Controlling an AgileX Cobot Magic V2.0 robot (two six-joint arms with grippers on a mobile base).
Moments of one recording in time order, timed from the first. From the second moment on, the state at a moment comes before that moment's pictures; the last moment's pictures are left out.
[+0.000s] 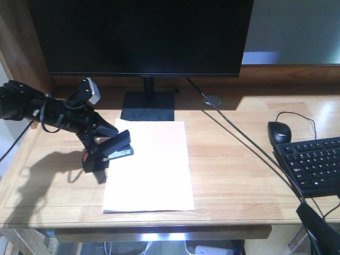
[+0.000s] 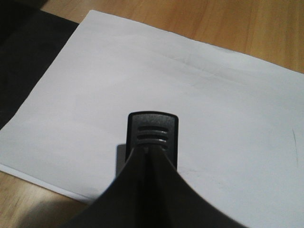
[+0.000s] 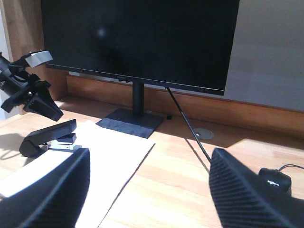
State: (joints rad) left arm -0.02 2.18 -1.52 -1.10 0.99 1.79; right arm 0.28 0.18 -0.08 -1.75 -0.15 1.73
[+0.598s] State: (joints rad) left arm -0.04 2.23 -1.52 -1.12 0.95 1.79; right arm 0.28 0.18 -0.08 -1.75 -0.15 1.73
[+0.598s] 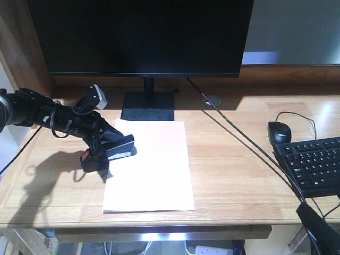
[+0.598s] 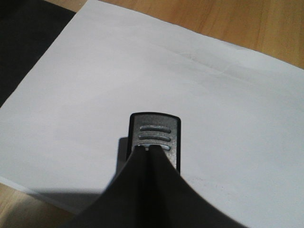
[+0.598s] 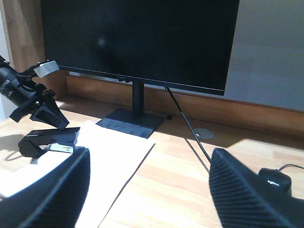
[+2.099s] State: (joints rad) left arm -0.08 2.18 -1.53 -1.01 0.87 1.76; right arm 0.28 0.18 -0.08 -1.75 -0.15 1.73
